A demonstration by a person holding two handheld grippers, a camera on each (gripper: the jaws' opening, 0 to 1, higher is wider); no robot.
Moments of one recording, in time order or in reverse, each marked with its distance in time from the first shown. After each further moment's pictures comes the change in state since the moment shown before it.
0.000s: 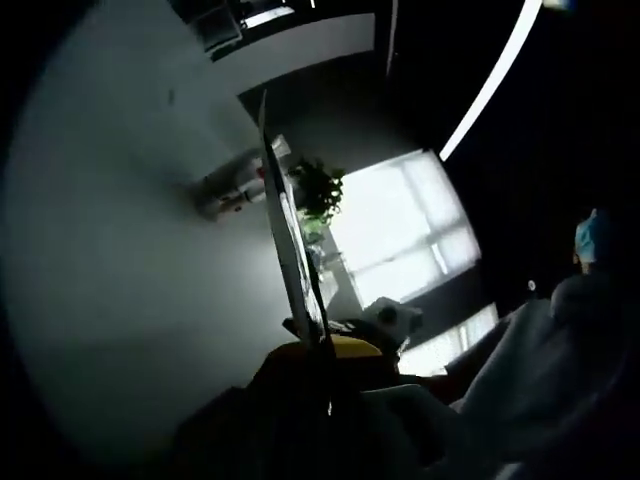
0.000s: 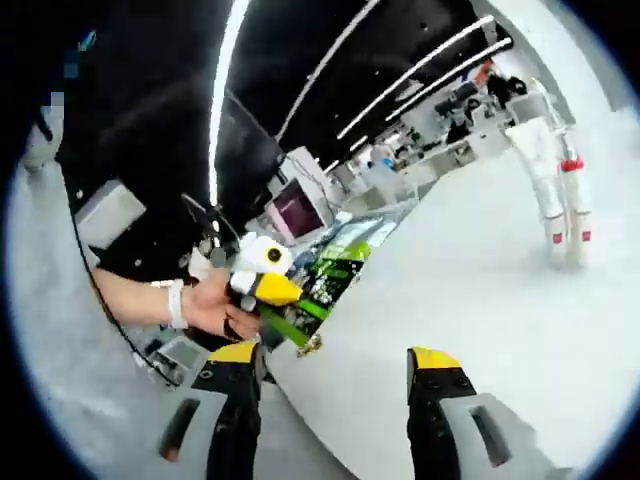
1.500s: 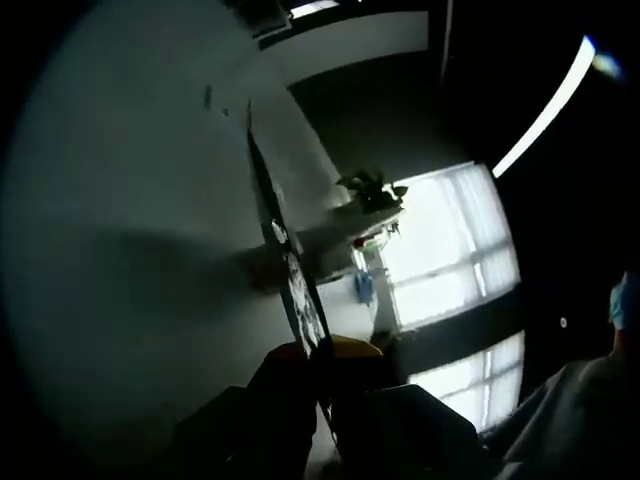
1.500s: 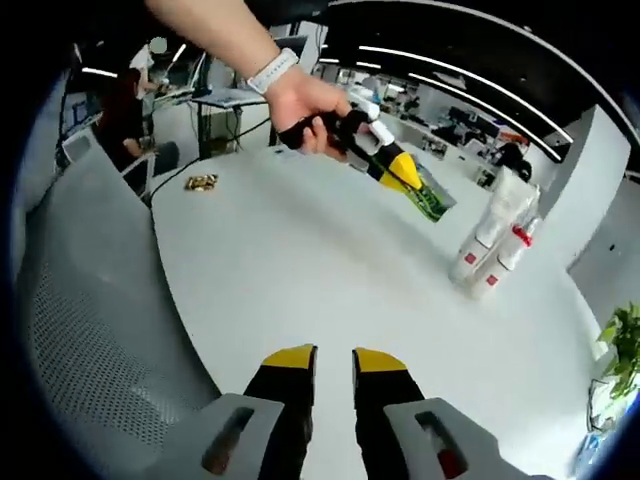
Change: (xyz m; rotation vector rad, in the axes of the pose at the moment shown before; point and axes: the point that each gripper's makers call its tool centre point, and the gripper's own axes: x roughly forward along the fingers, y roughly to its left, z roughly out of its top) left arm 0.106 0.112 0.110 -0.108 0.032 0.162; right arm -0.033 -0.074 -0.072 -0.465 0.461 -0.427
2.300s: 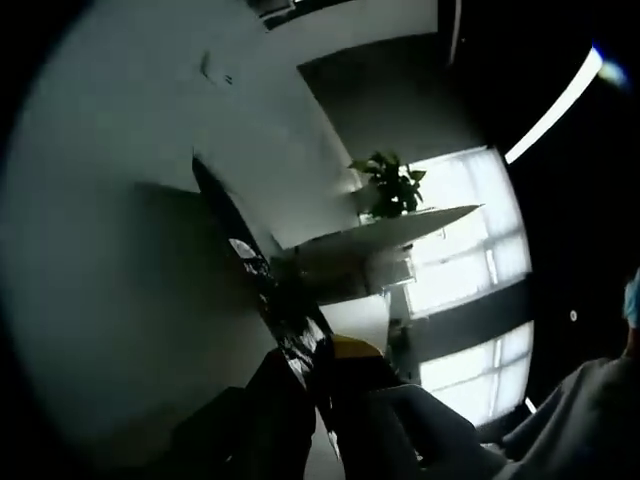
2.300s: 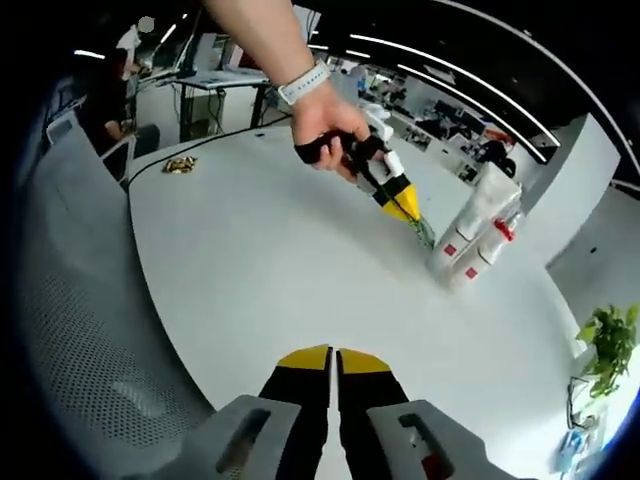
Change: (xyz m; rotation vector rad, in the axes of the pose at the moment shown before) left arm 0.052 0.037 0.004 0.015 0.086 0.046; right arm 0.002 -0.012 0.001 -0.070 -0.008 -0.094
